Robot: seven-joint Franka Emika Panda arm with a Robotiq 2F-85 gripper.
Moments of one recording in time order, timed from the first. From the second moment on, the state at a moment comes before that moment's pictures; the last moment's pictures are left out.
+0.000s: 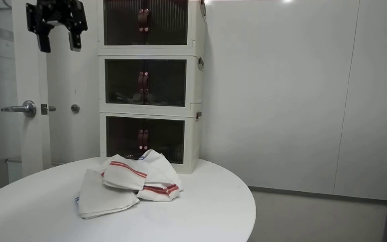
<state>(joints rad) -0.01 -0.51 0.05 -2.50 -0.01 2.11 0.13</state>
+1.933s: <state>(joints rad) 0.01 -0.02 -0.05 -2.11 0.47 2.48 -0.40</state>
